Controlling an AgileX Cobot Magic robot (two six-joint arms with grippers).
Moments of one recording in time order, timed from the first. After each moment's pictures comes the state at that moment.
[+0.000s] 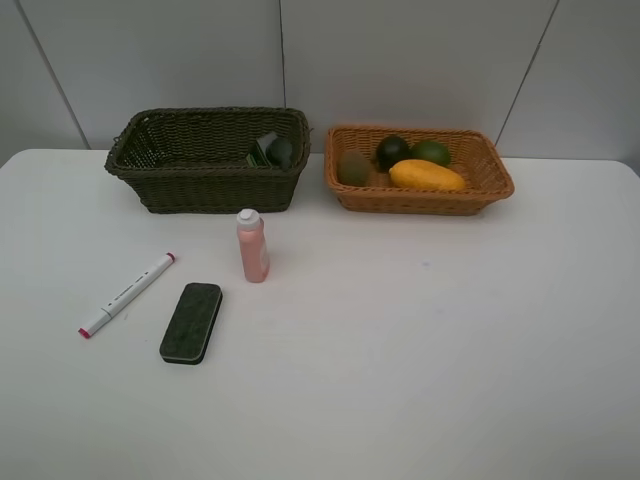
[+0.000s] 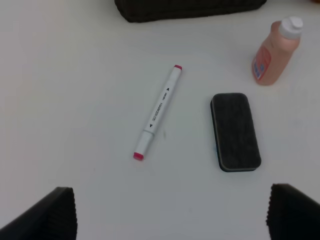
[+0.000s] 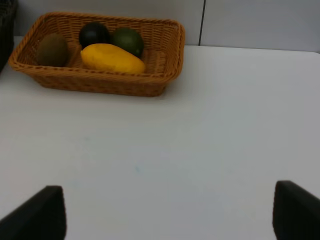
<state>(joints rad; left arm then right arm) 0.06 0.43 -0.64 -0.18 1.03 0.21 0.08 0.00 -0.52 -0.09 1.06 0.04</state>
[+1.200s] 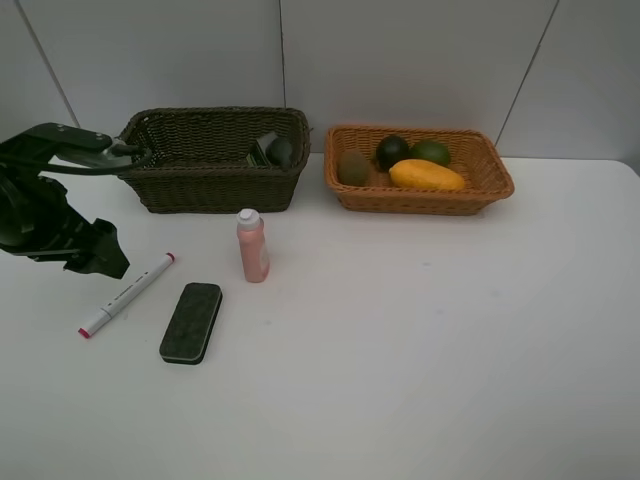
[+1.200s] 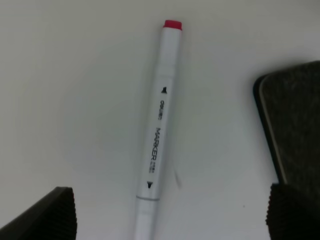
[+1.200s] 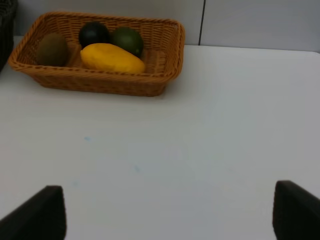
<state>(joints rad) -0.13 1.53 -0.71 -0.18 0.44 0.40 0.08 0.00 -0.52 -0.09 1.06 0.04</state>
